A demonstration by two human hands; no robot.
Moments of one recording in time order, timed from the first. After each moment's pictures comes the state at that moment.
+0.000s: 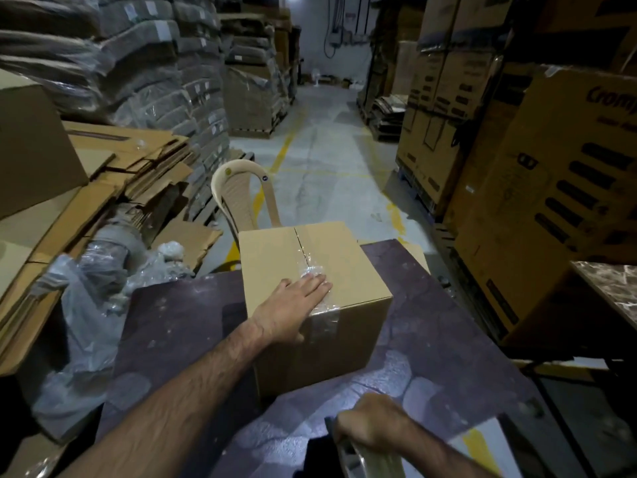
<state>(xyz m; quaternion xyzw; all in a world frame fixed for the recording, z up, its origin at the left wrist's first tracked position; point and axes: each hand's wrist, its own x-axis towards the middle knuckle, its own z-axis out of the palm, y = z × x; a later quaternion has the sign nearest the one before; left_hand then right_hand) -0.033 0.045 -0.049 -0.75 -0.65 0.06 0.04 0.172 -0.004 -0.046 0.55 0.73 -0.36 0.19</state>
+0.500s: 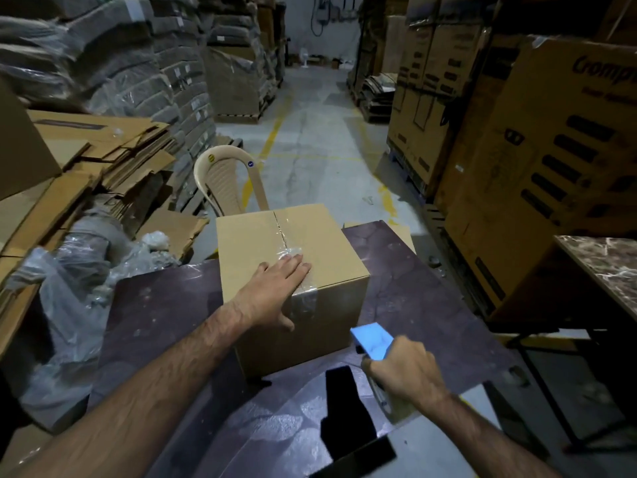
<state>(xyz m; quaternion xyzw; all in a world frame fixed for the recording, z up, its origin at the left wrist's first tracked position) -0.017 0.041 -0.034 -0.73 -0.68 0.06 0.00 0.233 0.040 -0.056 0.65 0.73 -0.21 -0.04</state>
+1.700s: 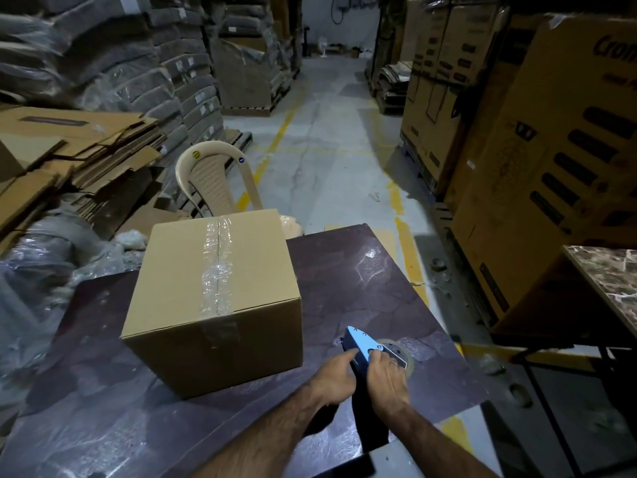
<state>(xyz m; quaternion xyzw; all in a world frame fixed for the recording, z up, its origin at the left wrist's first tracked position) 0.201 0.135 -0.171 -0.53 -0.72 -0.18 -0.41 0.311 0.189 -0.230 0.55 0.83 -0.07 0.00</state>
